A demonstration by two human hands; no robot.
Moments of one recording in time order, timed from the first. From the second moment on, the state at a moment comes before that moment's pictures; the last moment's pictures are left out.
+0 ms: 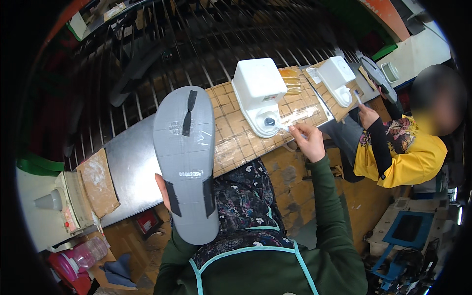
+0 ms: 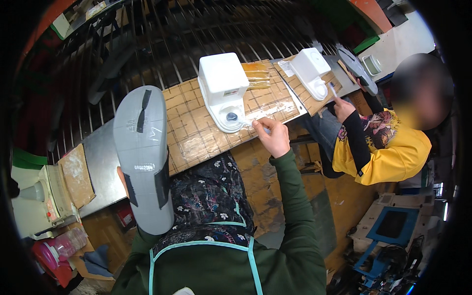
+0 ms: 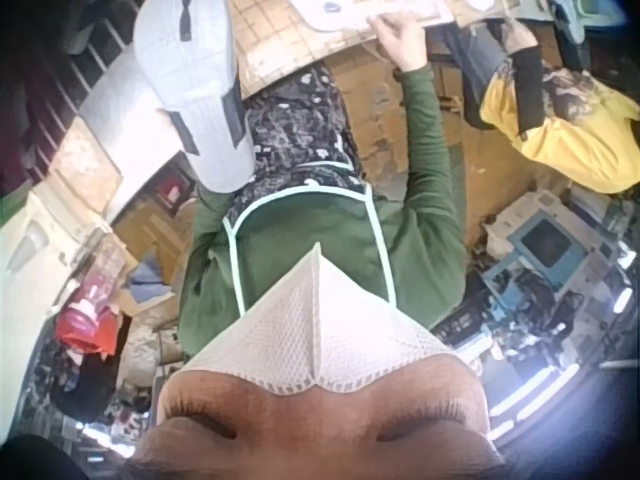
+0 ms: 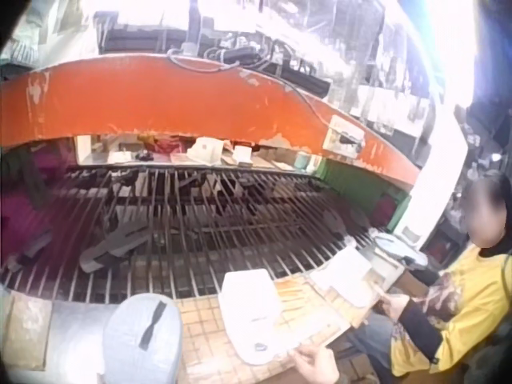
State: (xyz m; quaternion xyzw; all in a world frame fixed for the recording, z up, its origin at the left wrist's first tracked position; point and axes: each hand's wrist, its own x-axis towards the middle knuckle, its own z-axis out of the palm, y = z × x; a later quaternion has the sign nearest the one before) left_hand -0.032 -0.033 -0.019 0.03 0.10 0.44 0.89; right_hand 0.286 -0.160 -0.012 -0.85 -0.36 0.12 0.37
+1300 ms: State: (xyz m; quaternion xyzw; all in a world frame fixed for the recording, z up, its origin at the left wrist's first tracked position) left_hand 0.004 -0.061 -0.042 0.50 0.10 0.44 0.74; right_hand 0.164 -0.092 0.055 -0.63 -0.42 0.11 0.64
